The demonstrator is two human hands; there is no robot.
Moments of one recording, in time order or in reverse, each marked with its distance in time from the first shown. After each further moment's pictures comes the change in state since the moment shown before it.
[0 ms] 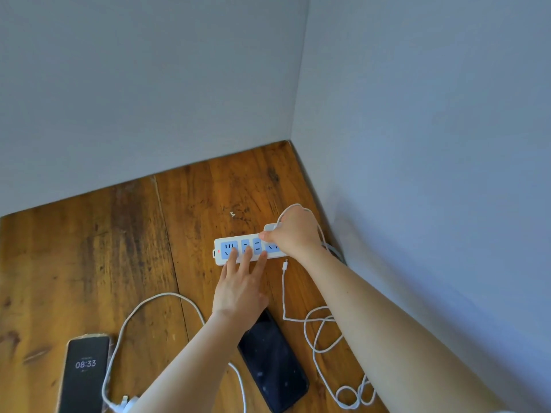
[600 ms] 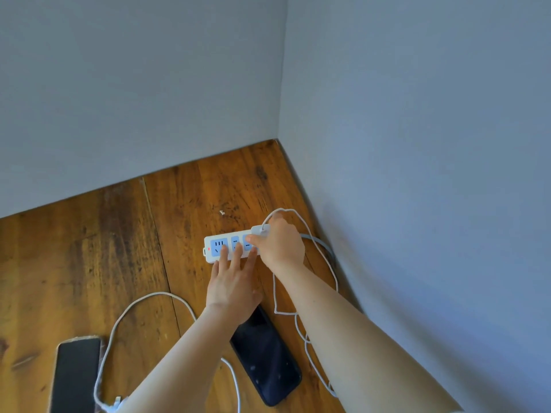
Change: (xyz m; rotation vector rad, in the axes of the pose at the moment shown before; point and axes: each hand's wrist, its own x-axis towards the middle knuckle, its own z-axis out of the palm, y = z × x) left_hand 0.001 0.005 0.000 -0.013 -0.033 -0.026; right_hand -0.025 0.010 0.023 0.134 0.160 -0.040
